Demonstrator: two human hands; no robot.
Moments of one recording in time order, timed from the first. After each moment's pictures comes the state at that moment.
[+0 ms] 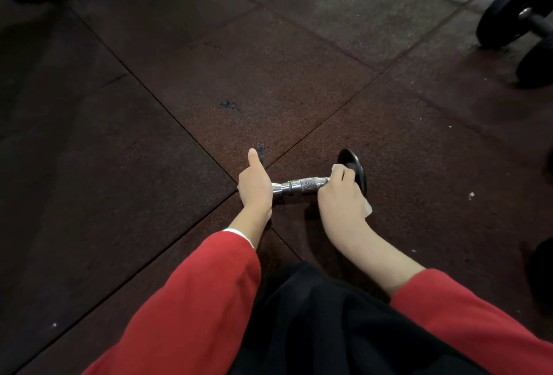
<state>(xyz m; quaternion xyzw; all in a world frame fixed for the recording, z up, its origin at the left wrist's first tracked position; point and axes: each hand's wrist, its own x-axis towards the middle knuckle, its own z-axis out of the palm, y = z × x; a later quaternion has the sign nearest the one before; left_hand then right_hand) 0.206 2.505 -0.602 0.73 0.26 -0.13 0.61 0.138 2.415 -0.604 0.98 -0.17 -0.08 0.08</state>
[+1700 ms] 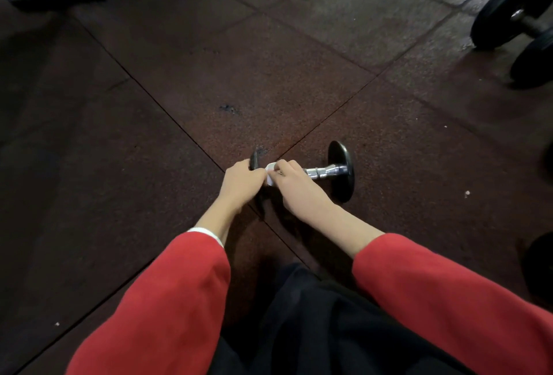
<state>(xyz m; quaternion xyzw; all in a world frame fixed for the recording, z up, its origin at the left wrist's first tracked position) 0.224 2.540 -0.595 0.90 0.01 -0.22 0.37 0.170 2.429 -0.613 0.98 0.09 -0.05 -0.14</state>
